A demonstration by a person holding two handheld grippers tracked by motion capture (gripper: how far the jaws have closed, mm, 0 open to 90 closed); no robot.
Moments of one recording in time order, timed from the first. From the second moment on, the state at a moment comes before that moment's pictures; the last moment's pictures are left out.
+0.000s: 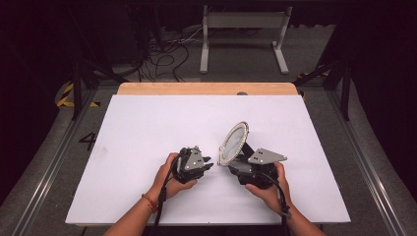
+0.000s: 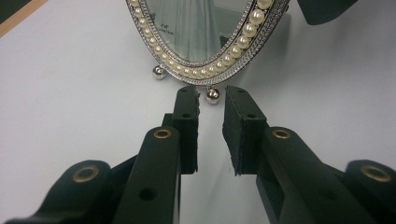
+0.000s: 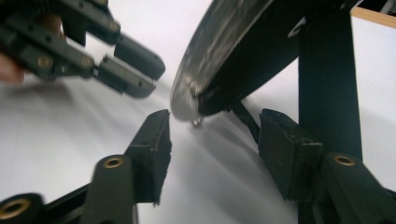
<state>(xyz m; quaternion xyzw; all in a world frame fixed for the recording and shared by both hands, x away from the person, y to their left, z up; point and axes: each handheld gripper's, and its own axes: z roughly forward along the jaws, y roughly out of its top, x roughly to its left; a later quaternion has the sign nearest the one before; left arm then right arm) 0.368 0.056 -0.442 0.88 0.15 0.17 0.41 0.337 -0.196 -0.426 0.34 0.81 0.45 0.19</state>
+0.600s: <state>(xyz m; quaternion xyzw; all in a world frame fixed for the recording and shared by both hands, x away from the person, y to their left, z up) 0.367 0.056 -0.442 0.89 0.14 0.17 0.41 0.334 -0.174 -0.428 0.38 0.78 0.45 0.20</state>
